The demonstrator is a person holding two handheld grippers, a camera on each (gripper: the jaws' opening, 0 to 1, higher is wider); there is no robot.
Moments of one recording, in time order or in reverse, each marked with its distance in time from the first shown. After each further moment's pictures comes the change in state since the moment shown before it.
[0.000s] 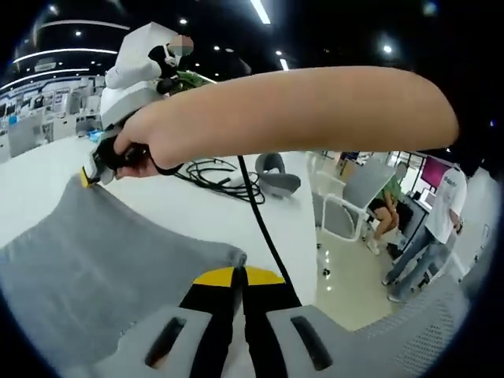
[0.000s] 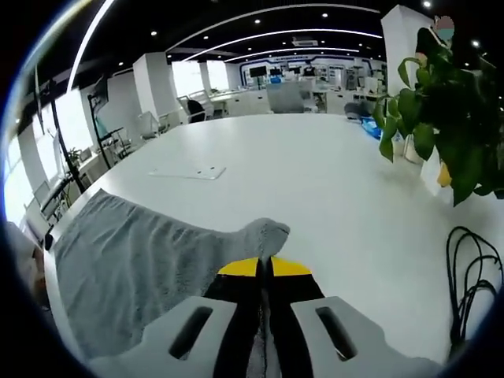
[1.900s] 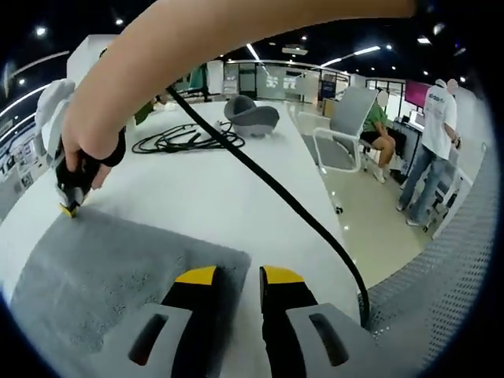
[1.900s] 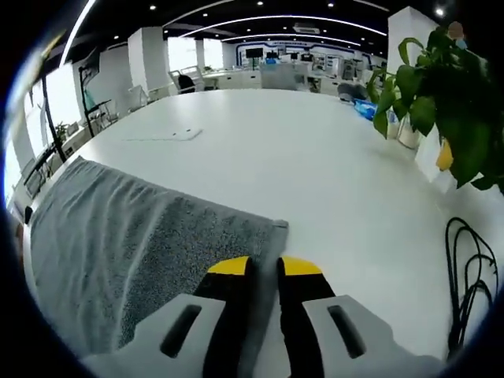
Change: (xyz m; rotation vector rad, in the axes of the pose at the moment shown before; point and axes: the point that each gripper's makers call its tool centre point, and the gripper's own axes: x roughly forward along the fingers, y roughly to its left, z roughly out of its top) left arm 0.046 -0.005 -0.081 0.339 0.195 -0.011; right arm 0.033 -0.036 -0.050 -0.075 0.105 -0.091
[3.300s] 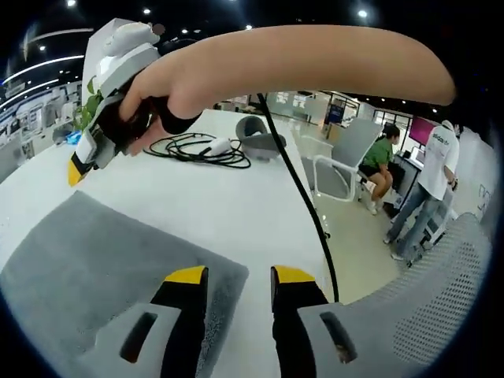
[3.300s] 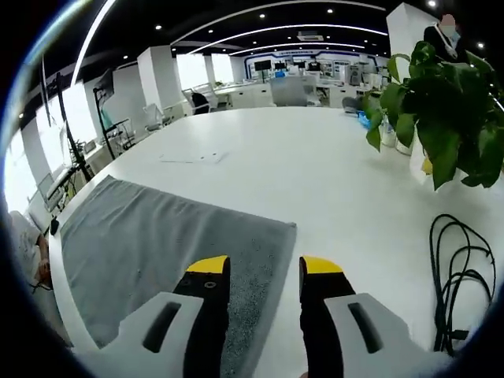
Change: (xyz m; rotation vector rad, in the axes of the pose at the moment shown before) left arm -0.024 0.011 0.022 -0.167 -0.053 -0.047; right arm -0.066 0.009 0.017 0.057 -0.067 0.098
